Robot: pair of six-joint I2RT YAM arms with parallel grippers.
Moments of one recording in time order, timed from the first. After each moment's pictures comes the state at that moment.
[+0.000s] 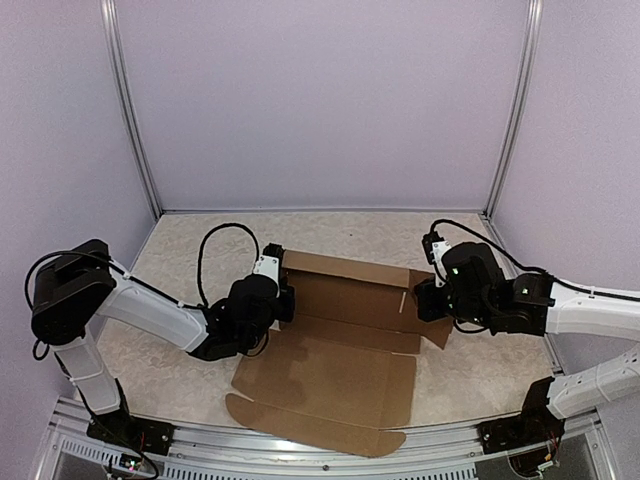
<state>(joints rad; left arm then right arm) -1.01 1.76 0.74 0.65 -0.71 -0.24 0.91 1.11 0.72 -0.24 0.41 0.45</state>
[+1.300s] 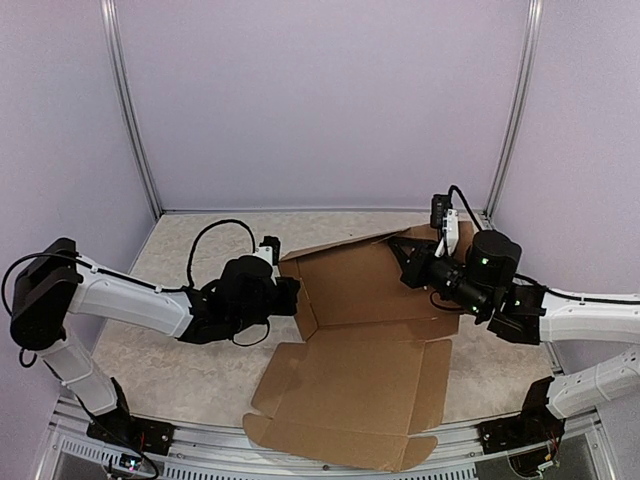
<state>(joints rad) -0.97 1.63 0.80 0.39 -0.37 -0.59 0.91 1.12 0.63 0.46 0.23 0.46</state>
